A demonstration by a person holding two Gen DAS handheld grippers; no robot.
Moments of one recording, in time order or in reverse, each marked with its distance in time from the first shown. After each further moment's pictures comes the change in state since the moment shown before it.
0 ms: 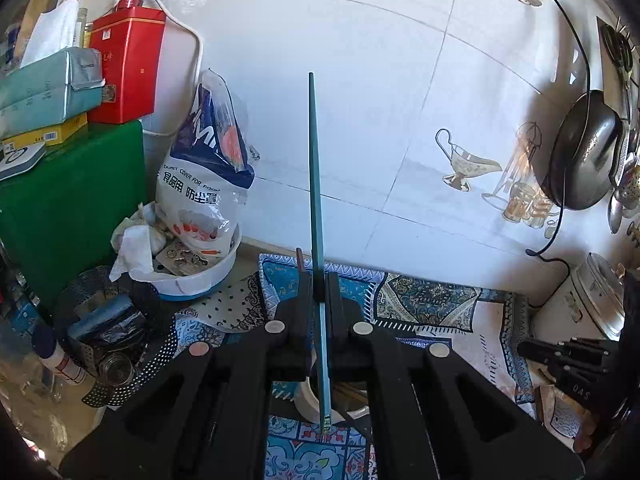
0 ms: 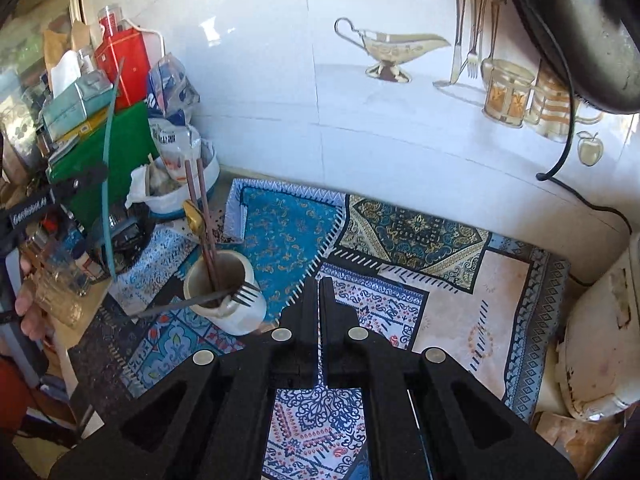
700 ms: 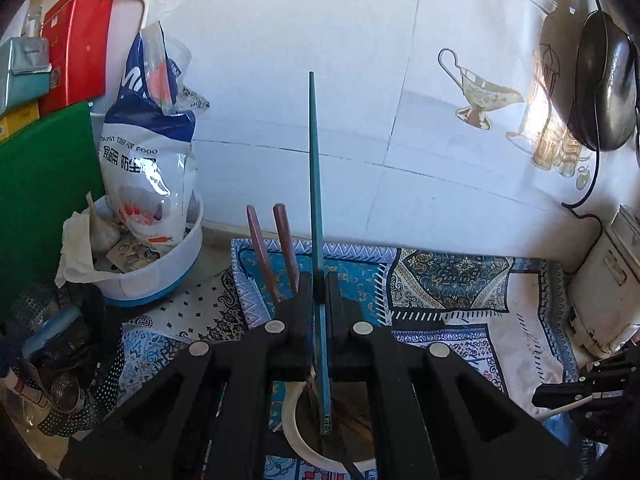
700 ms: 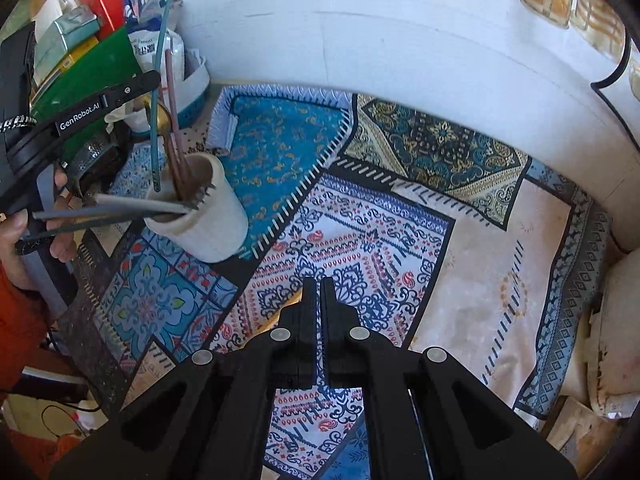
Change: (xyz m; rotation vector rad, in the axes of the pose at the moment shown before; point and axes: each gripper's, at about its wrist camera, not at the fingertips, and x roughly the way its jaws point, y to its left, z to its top) left arm 0.096 -0.019 -0.041 0.109 0.031 0.012; right arm 0.062 -0.020 -0.040 -0.013 0.235 0.041
